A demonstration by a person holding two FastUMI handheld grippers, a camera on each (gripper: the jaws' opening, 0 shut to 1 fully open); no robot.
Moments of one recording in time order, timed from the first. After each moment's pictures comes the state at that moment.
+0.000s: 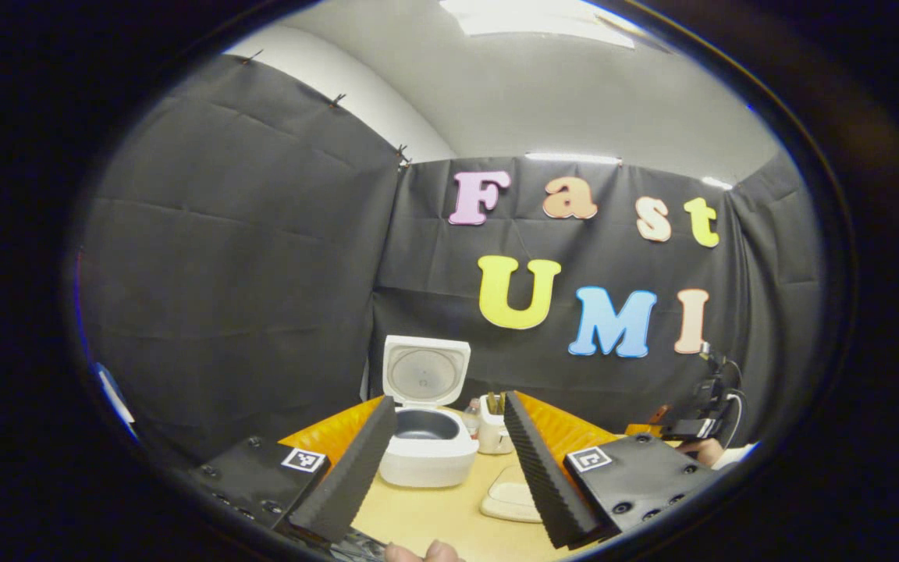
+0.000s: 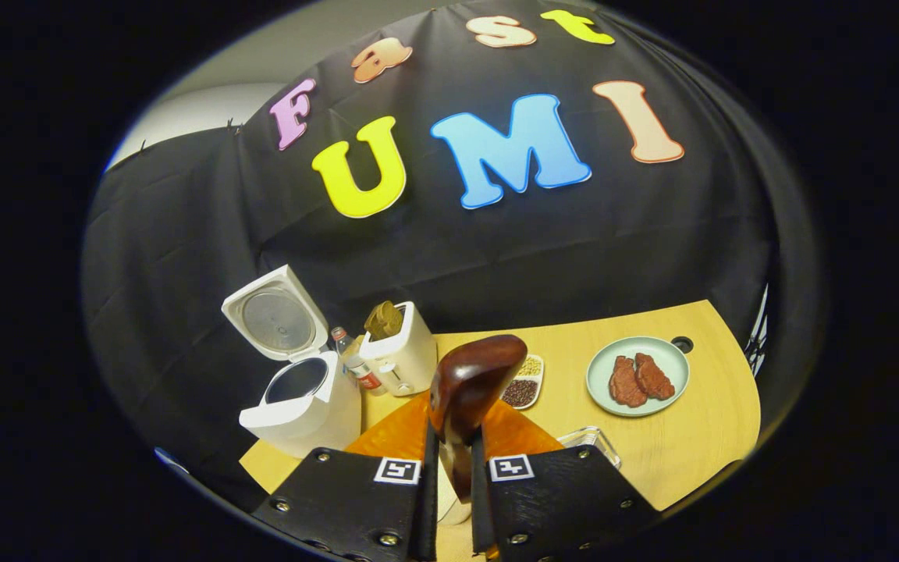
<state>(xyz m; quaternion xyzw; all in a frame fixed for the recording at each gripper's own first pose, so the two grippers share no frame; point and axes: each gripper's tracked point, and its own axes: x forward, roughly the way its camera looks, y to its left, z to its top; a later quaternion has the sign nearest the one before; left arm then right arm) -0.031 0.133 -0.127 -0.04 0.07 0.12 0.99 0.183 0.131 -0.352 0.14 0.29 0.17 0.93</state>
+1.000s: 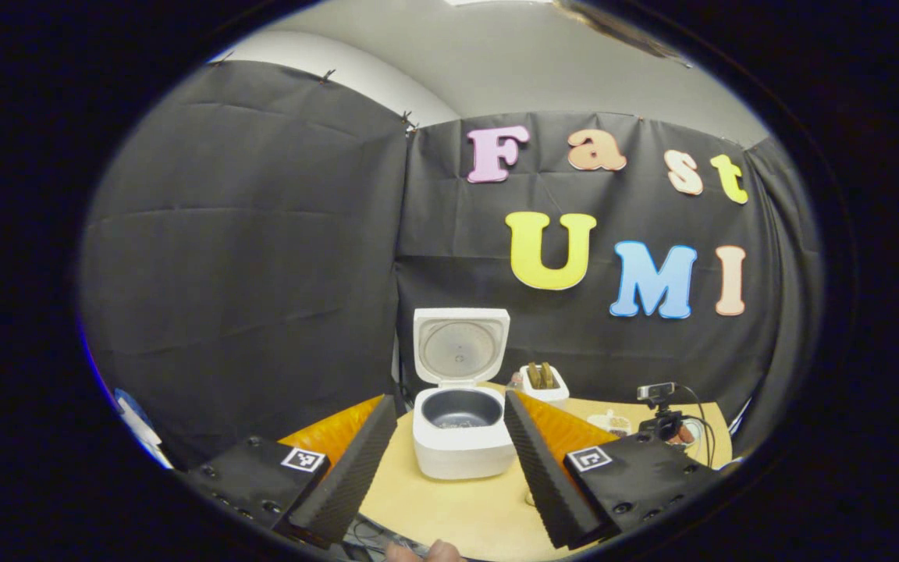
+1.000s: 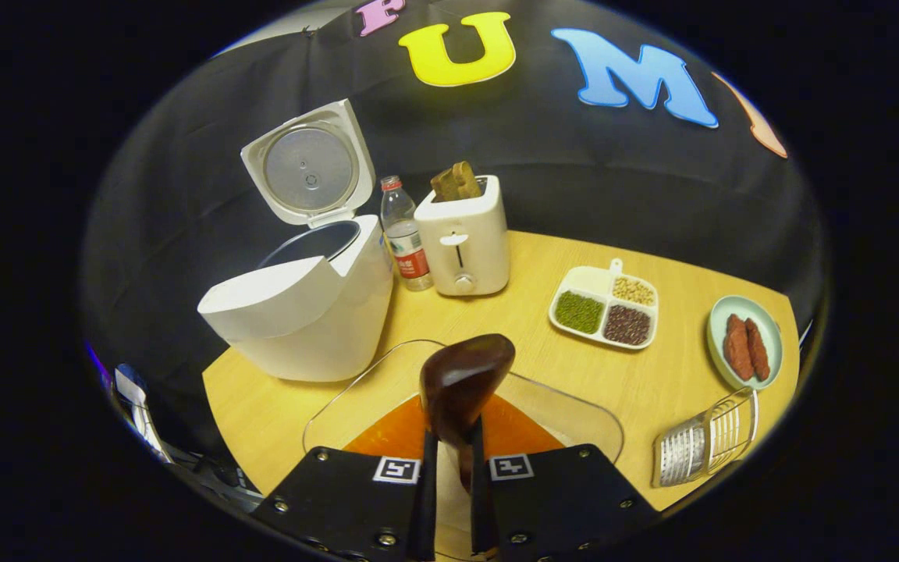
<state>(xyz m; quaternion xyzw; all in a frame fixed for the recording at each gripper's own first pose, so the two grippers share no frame) 0.029 0.176 -0.168 -0.01 0.16 0.17 0.97 0.158 0.275 -0.514 0.04 0.41 0.29 0.86</state>
